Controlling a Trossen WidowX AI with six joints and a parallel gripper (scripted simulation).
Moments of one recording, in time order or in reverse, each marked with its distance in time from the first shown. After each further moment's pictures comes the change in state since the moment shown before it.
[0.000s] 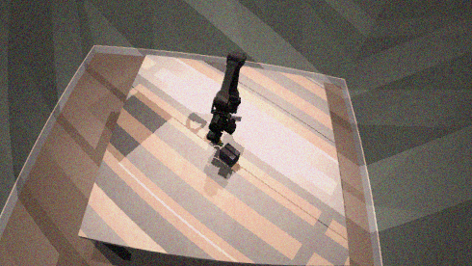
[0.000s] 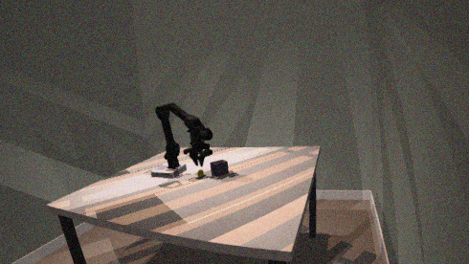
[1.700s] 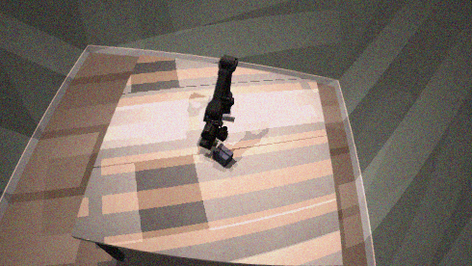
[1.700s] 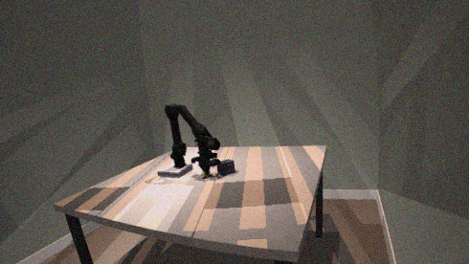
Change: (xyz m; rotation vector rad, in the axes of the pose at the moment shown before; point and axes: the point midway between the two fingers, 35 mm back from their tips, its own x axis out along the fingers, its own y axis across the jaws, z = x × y) arm 0.058 0.003 0.000 0.001 0.001 0.008
